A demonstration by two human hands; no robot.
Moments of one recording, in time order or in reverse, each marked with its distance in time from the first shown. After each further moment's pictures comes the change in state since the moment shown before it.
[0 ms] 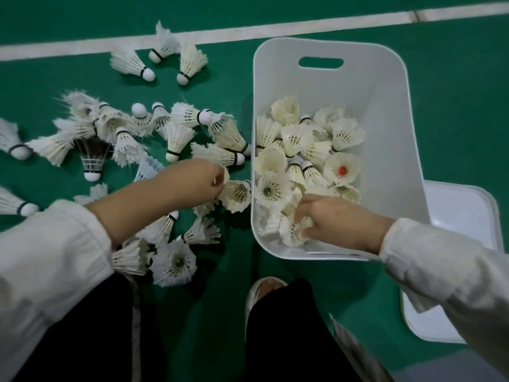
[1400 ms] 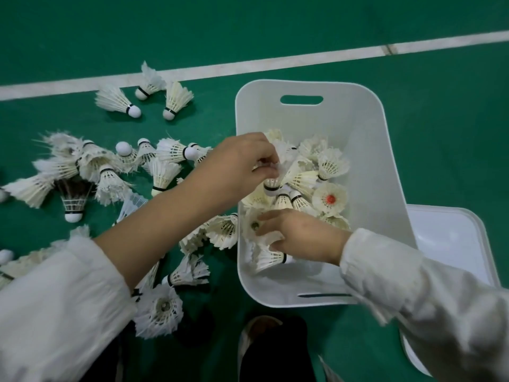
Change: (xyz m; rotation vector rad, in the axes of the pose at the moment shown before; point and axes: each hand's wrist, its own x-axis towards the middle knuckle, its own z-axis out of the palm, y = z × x) left_hand 0.019 0.072 -0.075 -0.413 0.496 0.314; right_hand 0.042 -0.005 -0.016 0.184 0.039 -0.044
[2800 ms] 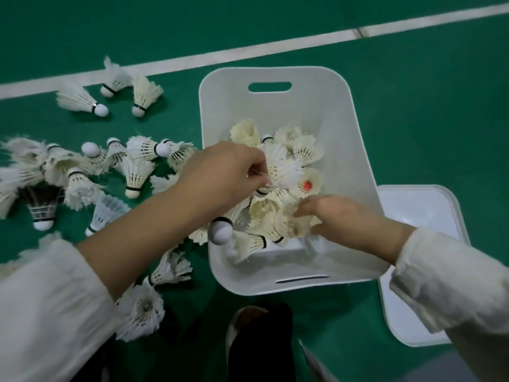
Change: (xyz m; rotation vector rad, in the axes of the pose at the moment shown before) left_hand -0.002 0.030 0.018 0.178 -0.140 -0.150; right_hand -0.062 0.049 -0.015 -0.140 0.084 0.228
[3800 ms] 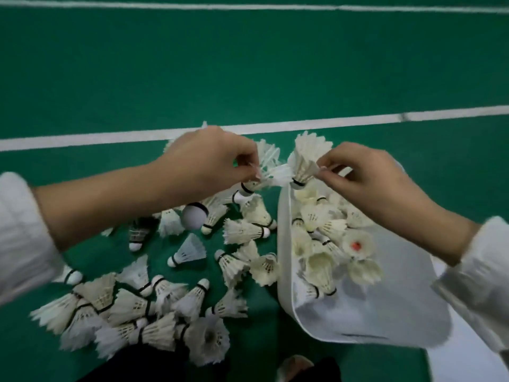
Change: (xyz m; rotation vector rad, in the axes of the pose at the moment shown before) left_hand -0.043 -0.086 -0.150 0.135 0.156 0.081; right_hand 0.009 -0.134 -0.147 0.187 0.590 -0.138
